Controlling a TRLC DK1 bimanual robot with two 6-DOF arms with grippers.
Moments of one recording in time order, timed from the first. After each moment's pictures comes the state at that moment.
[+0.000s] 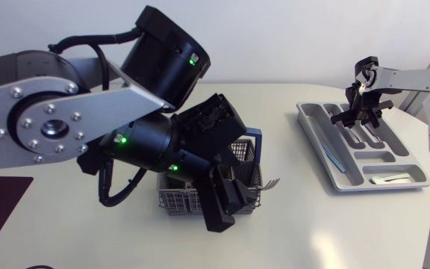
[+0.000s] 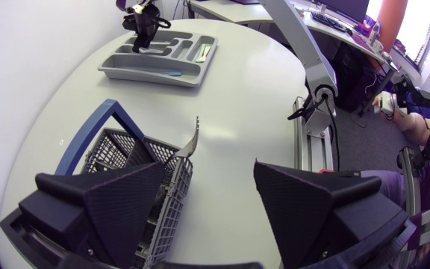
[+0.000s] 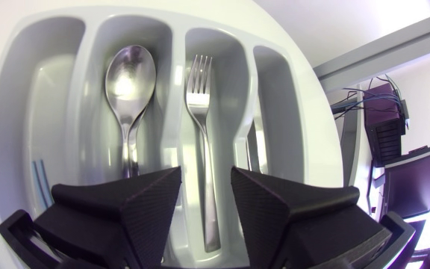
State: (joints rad) left arm -0.89 1.45 1.17 -0.55 0.29 0.31; right arm -0.24 2.42 1.95 -0.61 0.34 -0.32
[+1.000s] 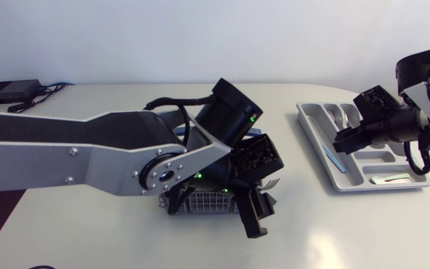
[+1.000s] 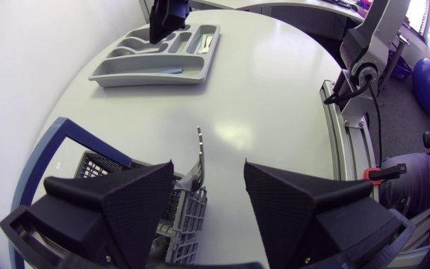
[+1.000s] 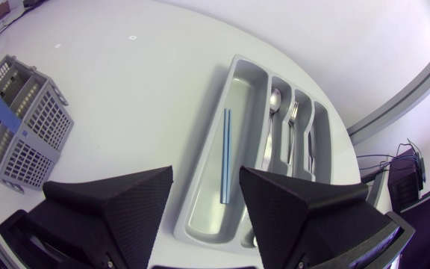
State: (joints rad) left arm -0.97 1.69 1.14 -0.26 0.18 0.39; right arm -0.07 1.37 0.89 -0.38 -0.04 -0.45
